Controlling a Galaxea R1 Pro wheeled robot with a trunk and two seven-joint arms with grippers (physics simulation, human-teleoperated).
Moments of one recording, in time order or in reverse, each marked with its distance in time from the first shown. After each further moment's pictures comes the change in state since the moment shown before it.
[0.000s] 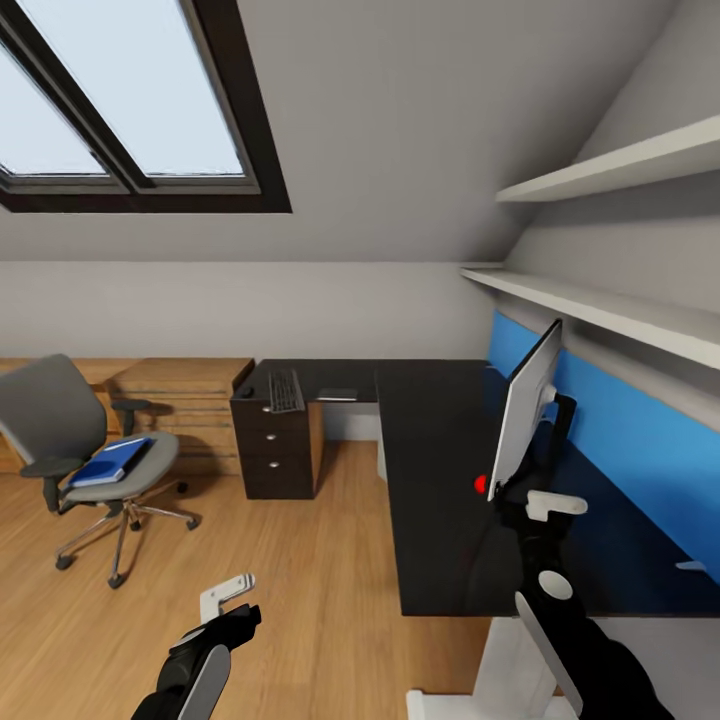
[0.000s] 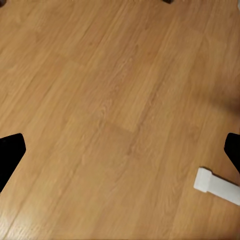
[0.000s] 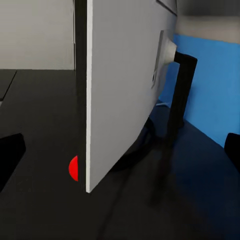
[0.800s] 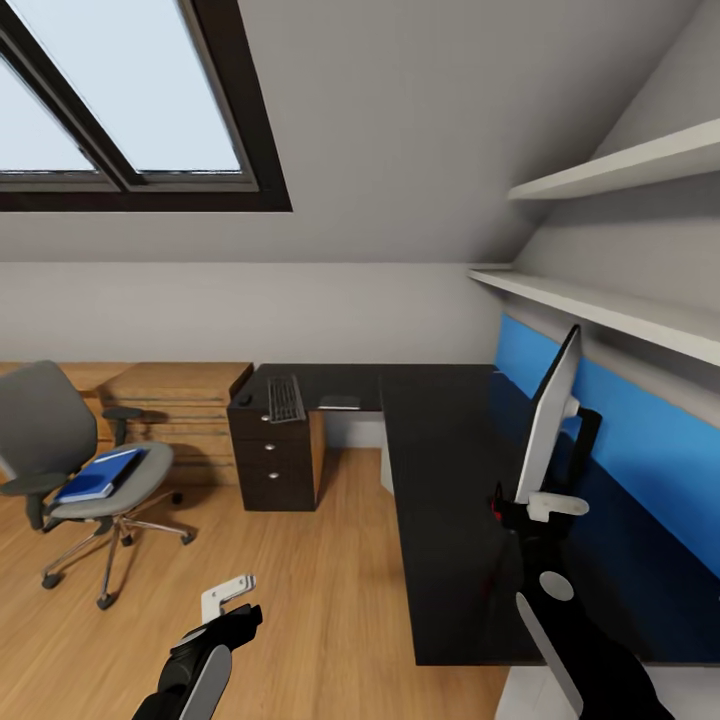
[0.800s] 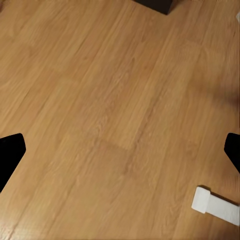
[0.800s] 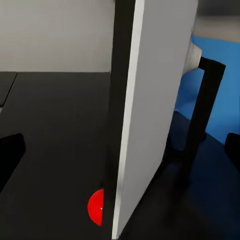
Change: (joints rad) left arm 0.000 -0.001 -0.005 0.000 -0.003 0.000 -0.001; right arm 0.001 0.000 -0.003 0.001 0.000 0.000 0.000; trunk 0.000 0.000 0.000
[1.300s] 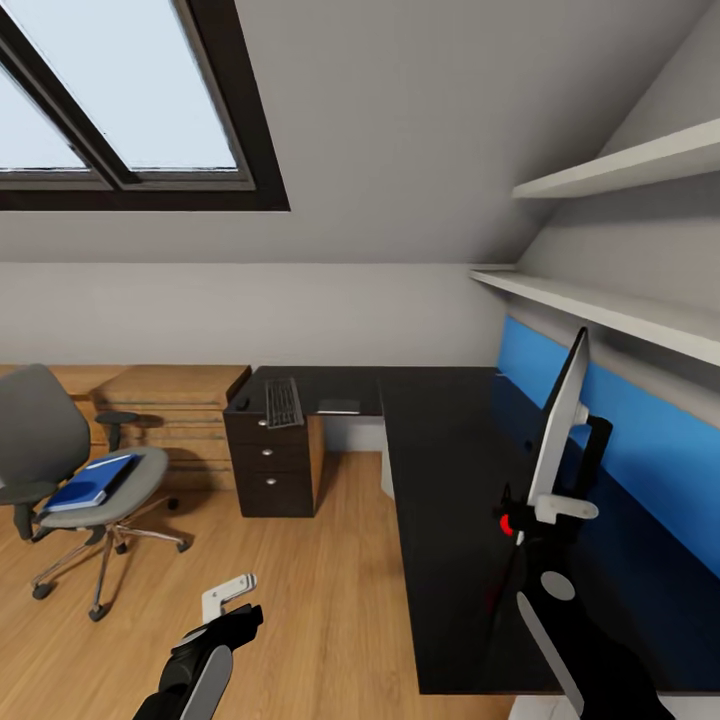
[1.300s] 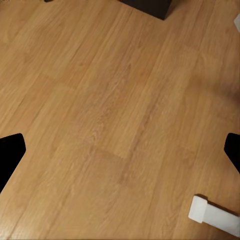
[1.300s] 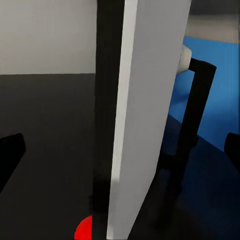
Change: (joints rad) left arm 0.000 -0.001 -0.003 0.000 0.000 -0.001 0.000; right arm 0.000 0.000 -0.007 0.001 -0.003 0.001 -0.068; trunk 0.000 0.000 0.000
